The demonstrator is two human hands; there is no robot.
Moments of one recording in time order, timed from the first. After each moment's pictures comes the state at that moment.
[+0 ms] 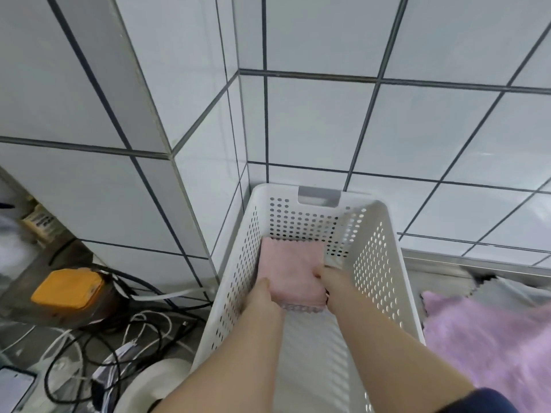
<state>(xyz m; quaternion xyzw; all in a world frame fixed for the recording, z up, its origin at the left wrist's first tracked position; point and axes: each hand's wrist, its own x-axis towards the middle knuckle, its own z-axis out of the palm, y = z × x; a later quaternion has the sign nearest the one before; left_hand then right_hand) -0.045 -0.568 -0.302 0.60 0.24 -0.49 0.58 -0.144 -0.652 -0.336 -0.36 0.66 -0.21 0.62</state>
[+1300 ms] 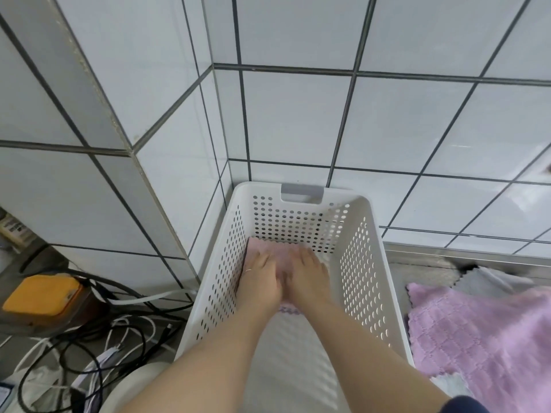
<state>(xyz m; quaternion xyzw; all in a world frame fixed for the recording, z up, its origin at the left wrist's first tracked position) -0.037 -0.575 -0.318 0.78 -0.56 -0.16 0.20 -0.136 -0.626 -0.324 -0.80 0.55 -0.05 0.22</state>
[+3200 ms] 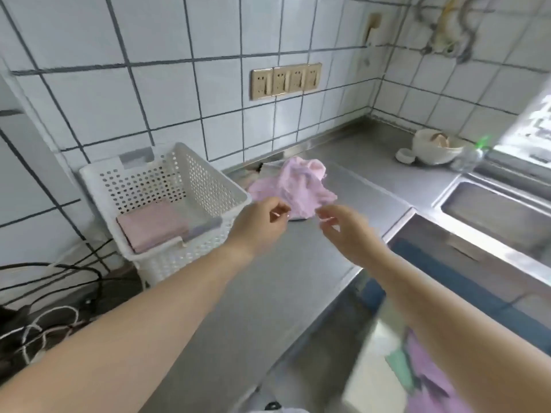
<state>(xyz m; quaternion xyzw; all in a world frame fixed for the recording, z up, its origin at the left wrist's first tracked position) -0.163 -0.354 -0.165 0.40 -0.81 -0.31 0.29 -0.331 -0.266 -0.167 -0.57 0.76 -0.29 0.10</state>
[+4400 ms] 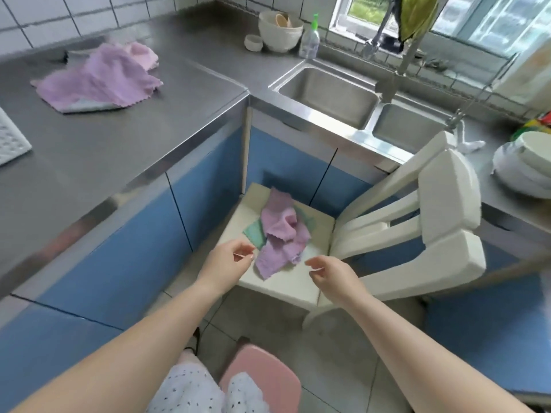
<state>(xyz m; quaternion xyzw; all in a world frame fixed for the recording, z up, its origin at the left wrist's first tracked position) -0.313 0.061 -0.353 0.34 -0.80 -0.48 0.08 -0.467 0.241 -0.352 -0.33 0.90 -0.15 0.24</state>
